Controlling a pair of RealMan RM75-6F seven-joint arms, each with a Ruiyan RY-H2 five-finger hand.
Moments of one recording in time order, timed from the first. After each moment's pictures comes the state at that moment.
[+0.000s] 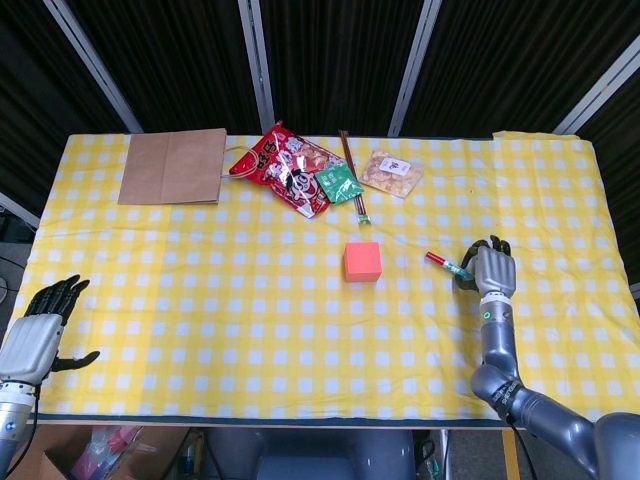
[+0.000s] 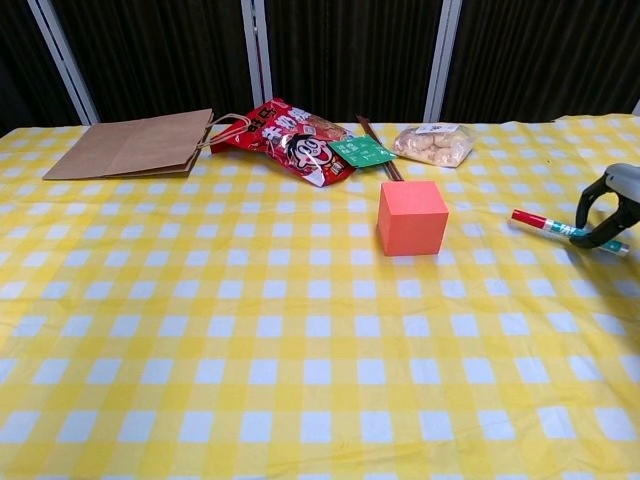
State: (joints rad) left arm -0.16 -1.10 -0.03 -1.74 1.37 1.31 0.07; right arm 0.63 -1.68 0.33 -1.03 -0.69 0.92 -0.34
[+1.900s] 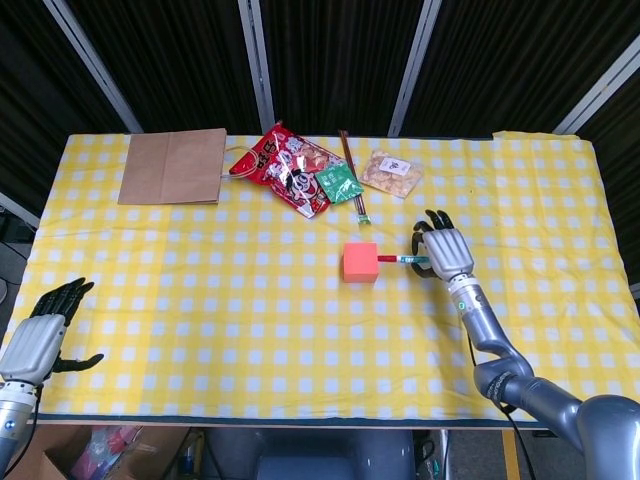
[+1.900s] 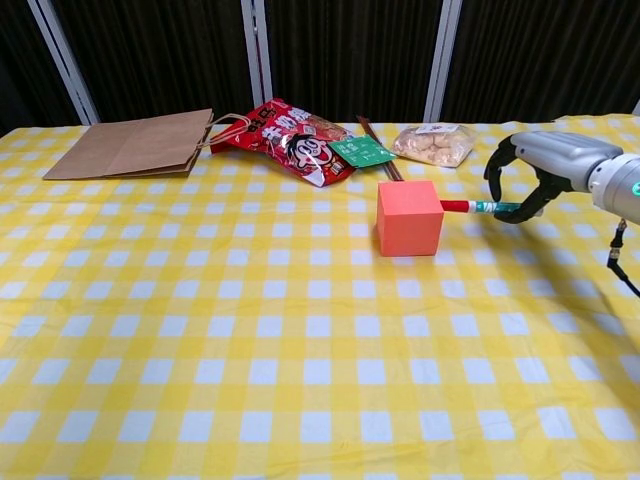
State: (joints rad) left arm -0.18 -1.07 -0.02 -1.76 1.36 1.26 0.01; right arm 0.73 -1.69 0.22 -0.89 -1.27 0.85 0.04
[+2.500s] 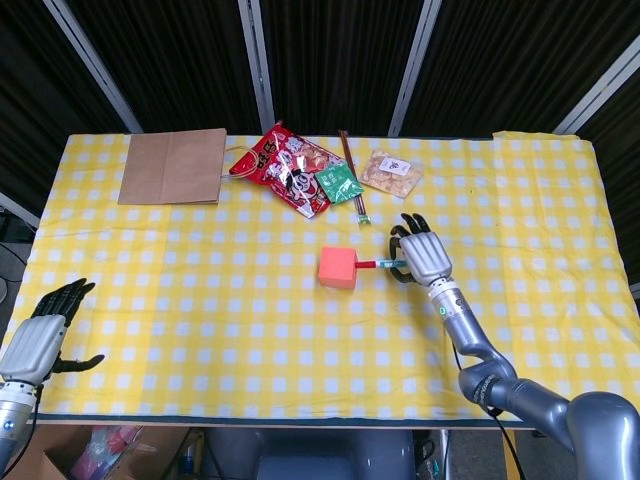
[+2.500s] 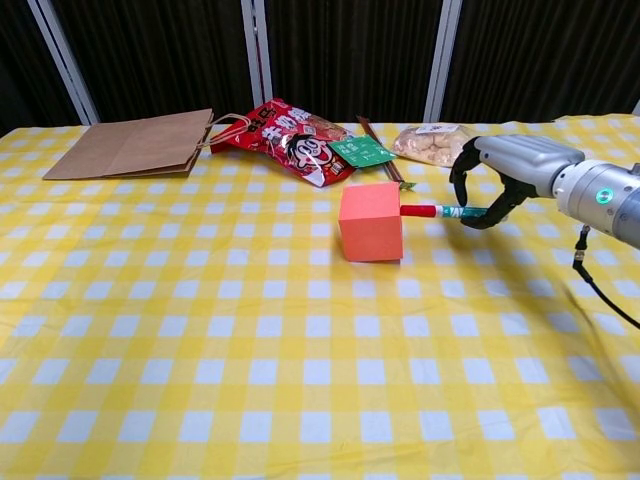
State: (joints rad) left arm -0.18 -1.06 -0.01 -1.76 1.37 1.26 -0.01; right arm 0.76 -1.72 0.22 -0.95 -1.28 0.89 -0.01
